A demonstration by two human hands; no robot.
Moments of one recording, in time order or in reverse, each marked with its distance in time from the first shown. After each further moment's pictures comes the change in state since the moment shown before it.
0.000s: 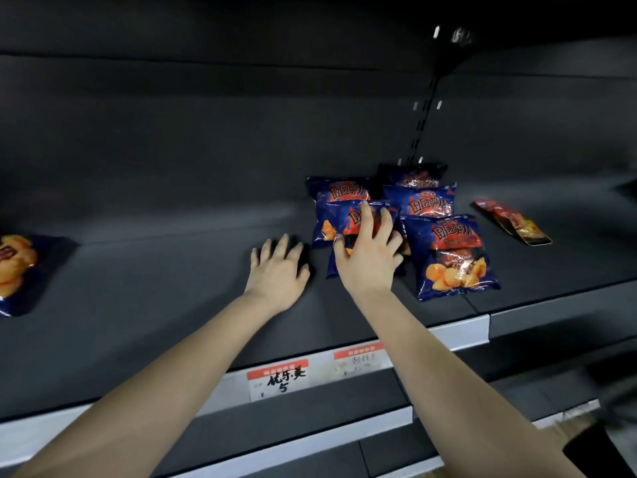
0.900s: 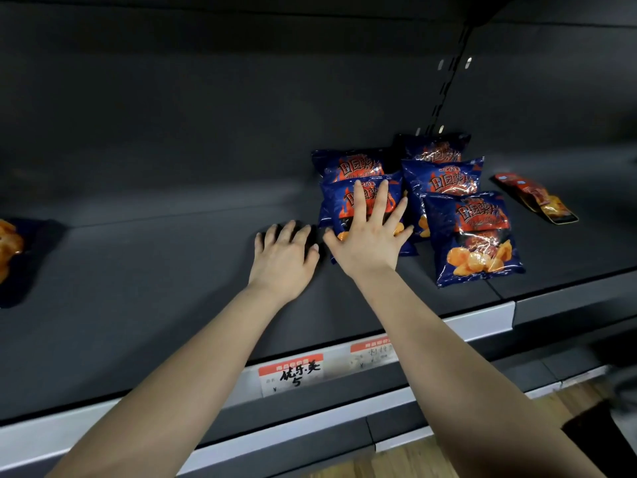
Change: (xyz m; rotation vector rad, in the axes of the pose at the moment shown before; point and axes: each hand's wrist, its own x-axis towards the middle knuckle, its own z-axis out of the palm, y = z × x) left_hand 0.001 -0.005 0.007 -0.064 0.052 0.001; right_hand 0.010 -0.006 0.026 -0.202 -0.140 -0.060
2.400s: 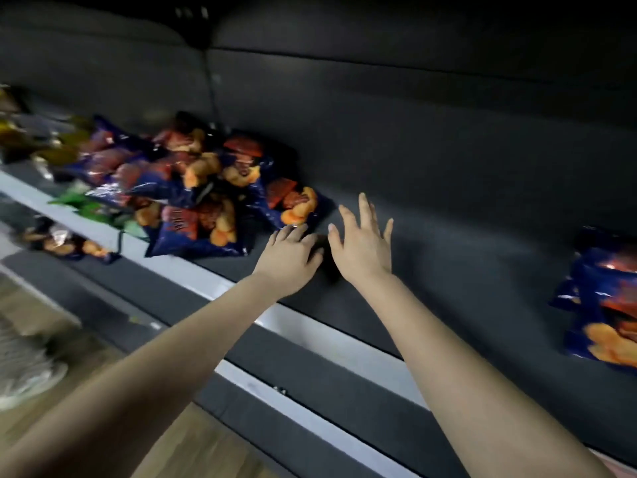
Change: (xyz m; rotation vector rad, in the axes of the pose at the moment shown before) left_hand -0.164 -0.204 -0.108 0.148 0.185 -0.508; right_hand -0.103 -0.269 -0.001 0.300 -0.228 -0.815
